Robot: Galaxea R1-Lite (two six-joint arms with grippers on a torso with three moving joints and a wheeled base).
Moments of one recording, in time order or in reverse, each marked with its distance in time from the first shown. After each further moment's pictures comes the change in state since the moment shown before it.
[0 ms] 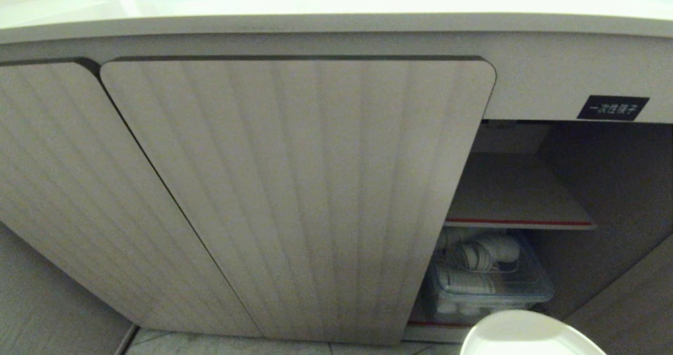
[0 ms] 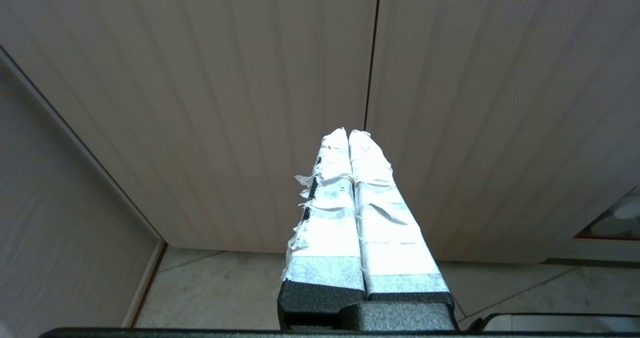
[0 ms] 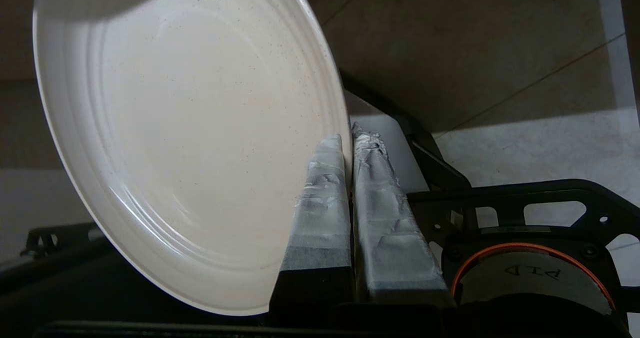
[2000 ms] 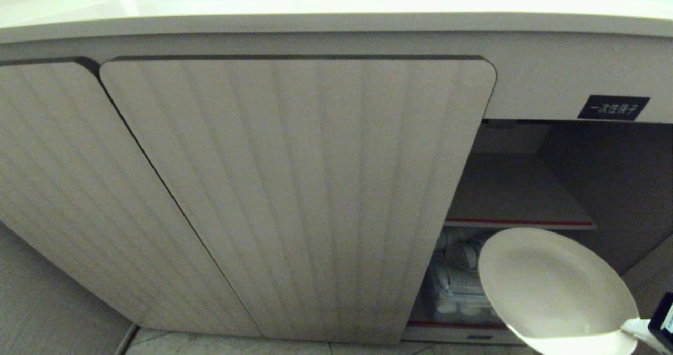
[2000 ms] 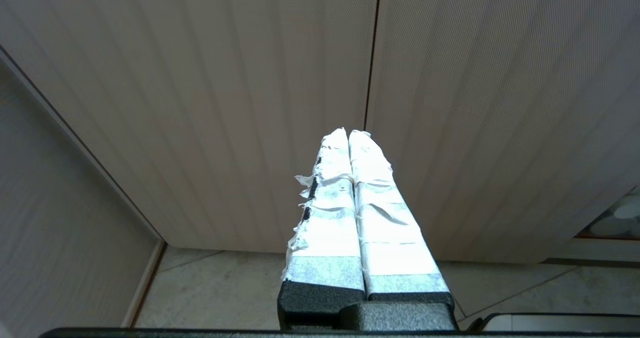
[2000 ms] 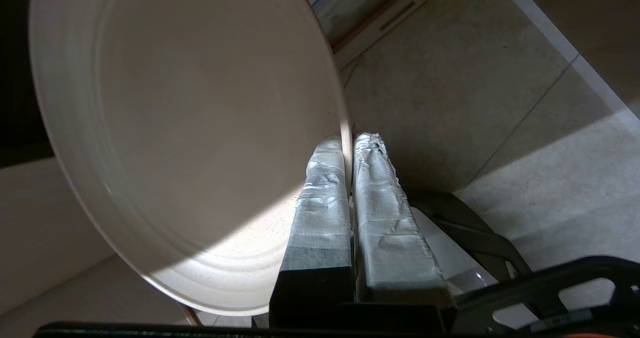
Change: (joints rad) left arm 0.000 0.000 0.000 0.000 0.000 -0.001; right arm -0.453 0.317 -0.120 -0.229 0.037 -0.001
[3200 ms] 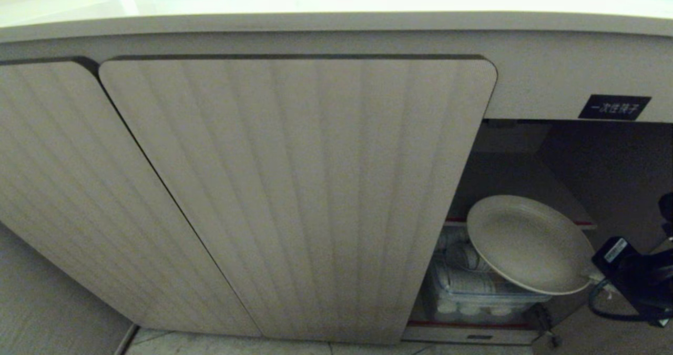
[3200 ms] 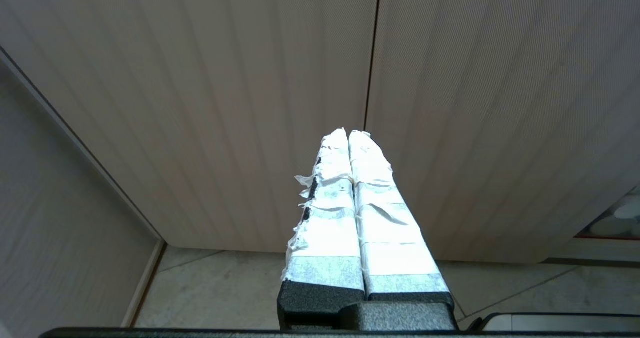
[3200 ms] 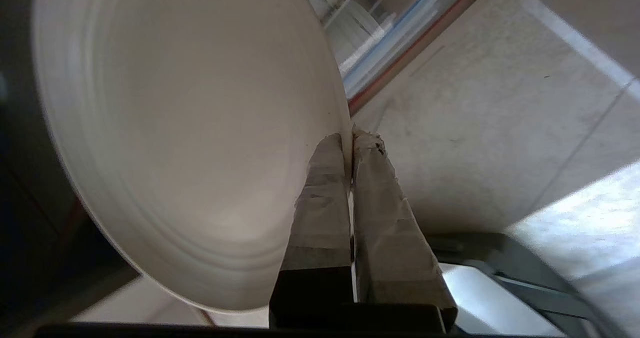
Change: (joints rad) left arm 0.000 0.000 0.000 0.000 0.000 0.000; right arm -0.050 0.360 -0.105 -0.275 -0.004 0.097
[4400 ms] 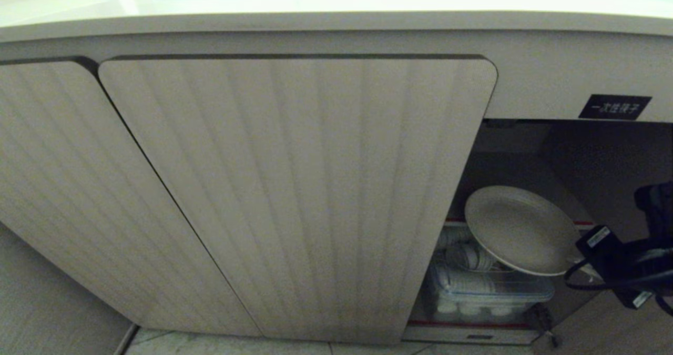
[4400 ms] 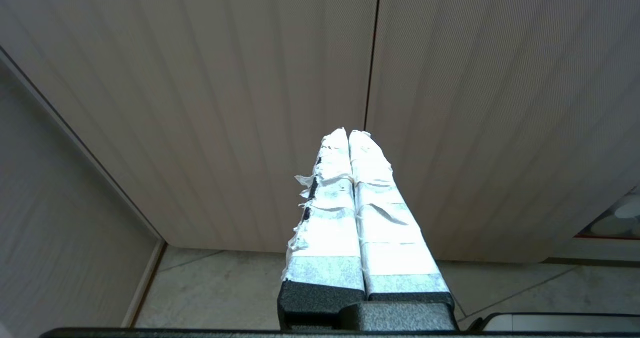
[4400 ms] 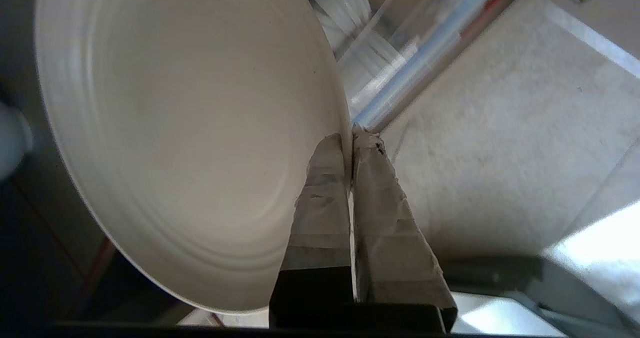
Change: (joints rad) left arm 0.000 0.000 0.000 0.000 0.000 0.001; right arm -0.017 0.132 -0.024 -0.143 -0.004 0.053
